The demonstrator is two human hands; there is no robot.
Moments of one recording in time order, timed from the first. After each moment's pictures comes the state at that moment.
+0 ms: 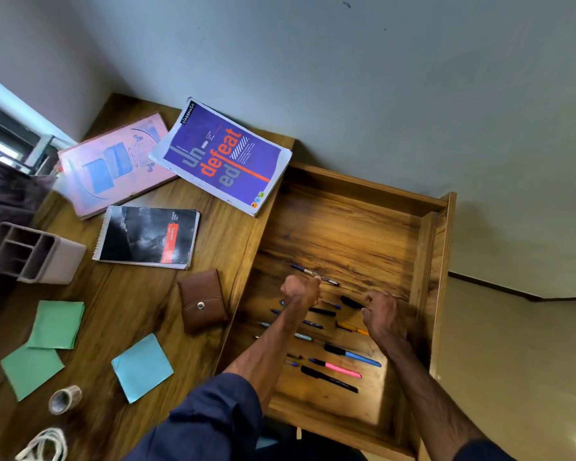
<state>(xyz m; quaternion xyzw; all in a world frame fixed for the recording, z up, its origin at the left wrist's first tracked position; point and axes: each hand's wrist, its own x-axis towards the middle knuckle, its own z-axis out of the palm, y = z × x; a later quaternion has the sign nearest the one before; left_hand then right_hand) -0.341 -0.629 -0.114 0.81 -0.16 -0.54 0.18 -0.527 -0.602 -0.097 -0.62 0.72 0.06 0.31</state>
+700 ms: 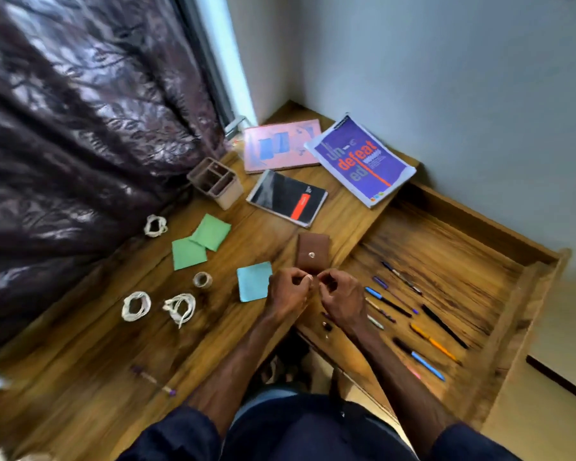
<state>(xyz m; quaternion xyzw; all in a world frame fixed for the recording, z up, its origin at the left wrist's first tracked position) -0.191 -0.414 0.013 0.85 -0.30 -0.31 0.31 -0.318 -0.481 -0.002 -0.79 0.45 -0.17 0.38</state>
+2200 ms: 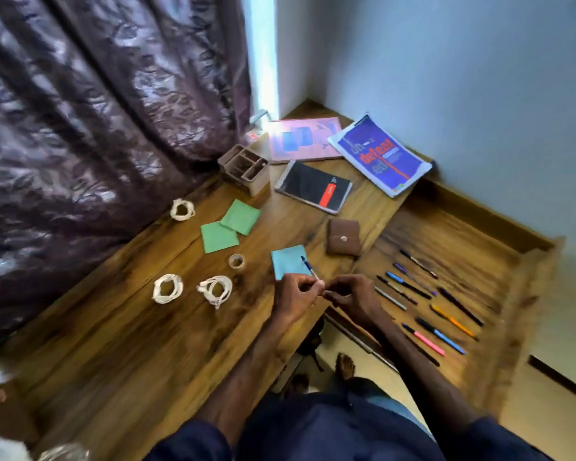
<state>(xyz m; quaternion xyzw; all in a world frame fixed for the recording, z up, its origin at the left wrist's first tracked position) -0.143 -0.301 -0.002 0.79 -0.33 -0.35 0.39 -0.287 -0.391 0.012 -0.79 0.40 -0.09 0.45</state>
